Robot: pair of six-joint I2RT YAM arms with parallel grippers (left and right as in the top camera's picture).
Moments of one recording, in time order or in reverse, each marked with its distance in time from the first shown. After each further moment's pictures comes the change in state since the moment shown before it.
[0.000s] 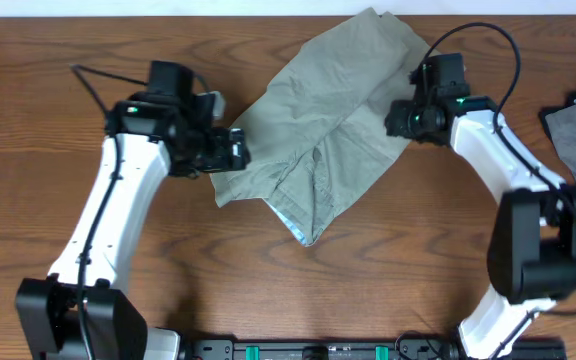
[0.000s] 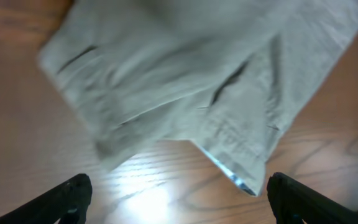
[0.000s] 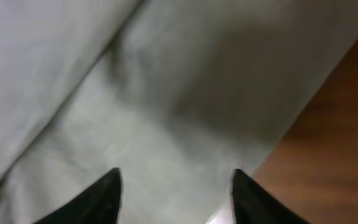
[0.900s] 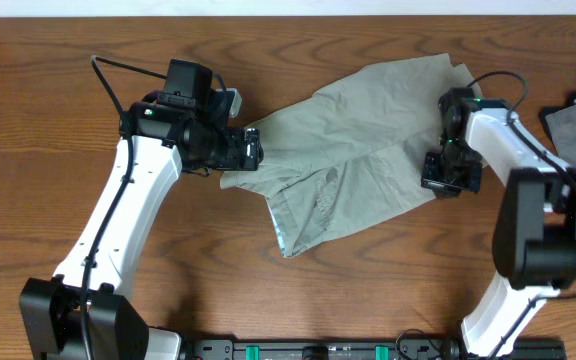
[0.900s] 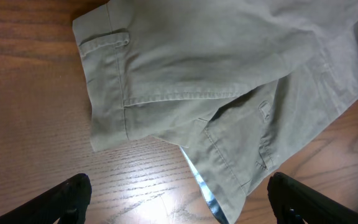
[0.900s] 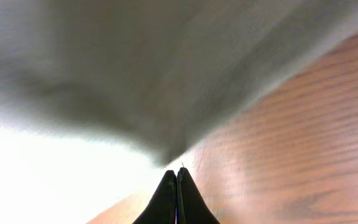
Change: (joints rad) left arm -0.039 -0.005 0.000 0.040 -0.016 0.019; right arm -0.083 0.006 -0.003 -0.618 0.179 0.032
